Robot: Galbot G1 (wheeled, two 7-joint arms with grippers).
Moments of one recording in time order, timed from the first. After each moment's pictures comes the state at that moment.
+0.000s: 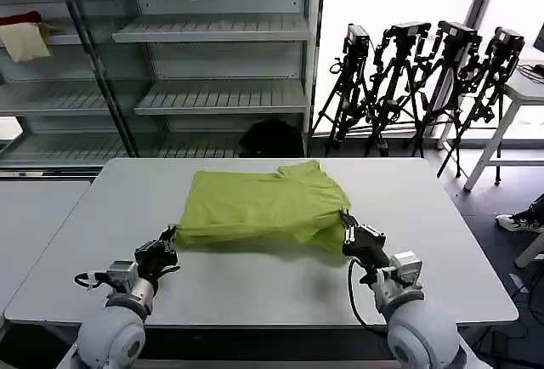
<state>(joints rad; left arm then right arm) 1.20 -0.98 -0.35 -2.00 -0.60 0.41 -0.38 -1.08 1.03 0.22 2.12 0.57 -0.46 0.30</state>
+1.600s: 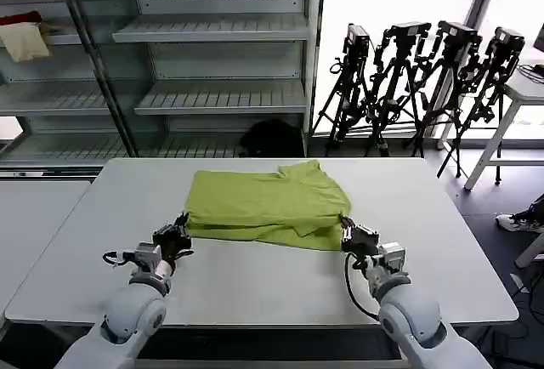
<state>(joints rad) 1.06 -1.00 -0.23 -1.83 -0.49 0.36 -0.32 -1.08 1.04 0.20 1.92 0.54 -0.38 0.24</state>
